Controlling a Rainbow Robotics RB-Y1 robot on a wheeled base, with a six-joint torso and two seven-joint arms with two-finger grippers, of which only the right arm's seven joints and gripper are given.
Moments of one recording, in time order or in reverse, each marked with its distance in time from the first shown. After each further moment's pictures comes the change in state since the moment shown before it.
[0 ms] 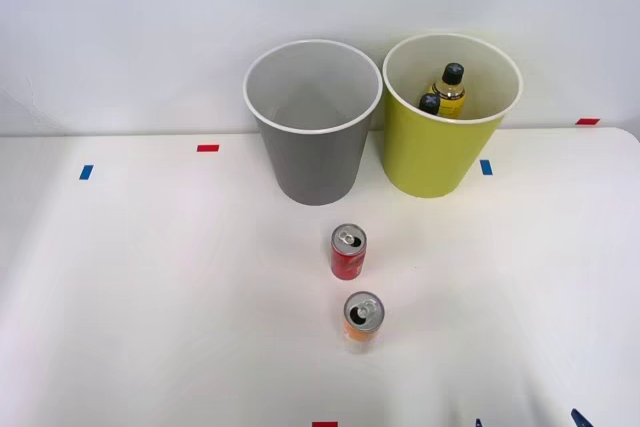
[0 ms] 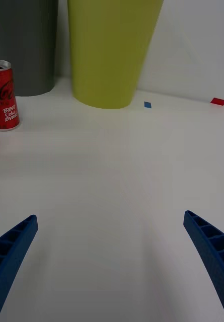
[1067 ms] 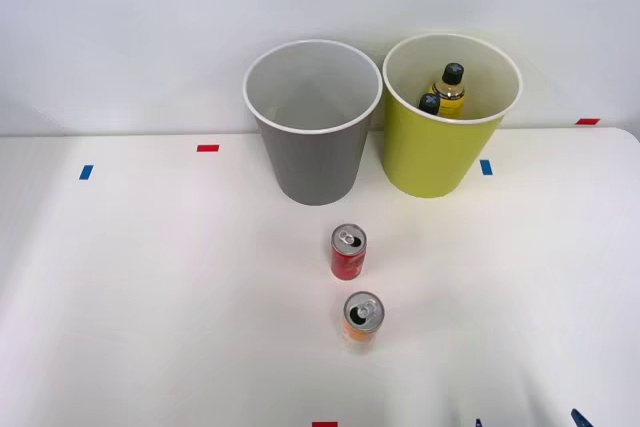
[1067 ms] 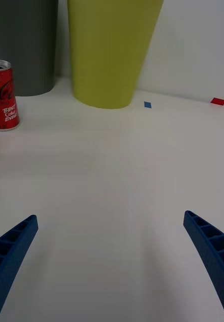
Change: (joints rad) arm 0.000 0.000 0.000 0.000 0.000 0.000 0.000
